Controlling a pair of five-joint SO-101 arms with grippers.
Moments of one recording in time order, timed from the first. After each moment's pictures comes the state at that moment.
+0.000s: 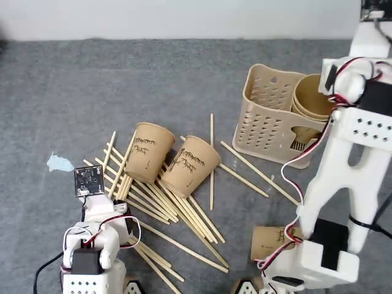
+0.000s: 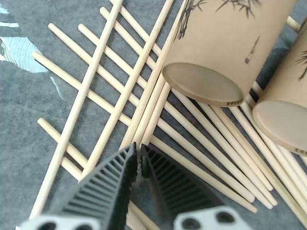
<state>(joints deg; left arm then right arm) -4.0 -103.0 97.1 71.5 18.2 13.5 0.3 -29.4 77.1 9.7</state>
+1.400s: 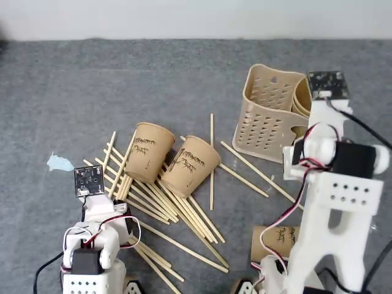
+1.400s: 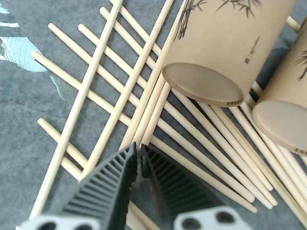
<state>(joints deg) -4.0 -103.0 97.1 71.5 18.2 7.3 -31.7 8.7 100.4 9.7</state>
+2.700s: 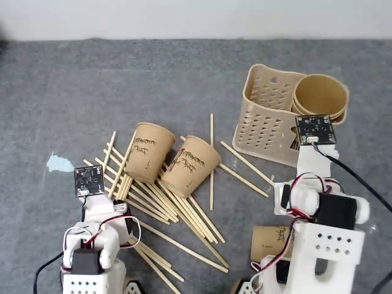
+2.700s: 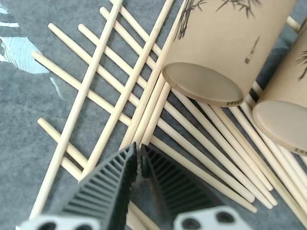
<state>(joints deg) -4.0 -103.0 97.1 71.5 18.2 7.2 -53.9 36.4 93.5 9.7</state>
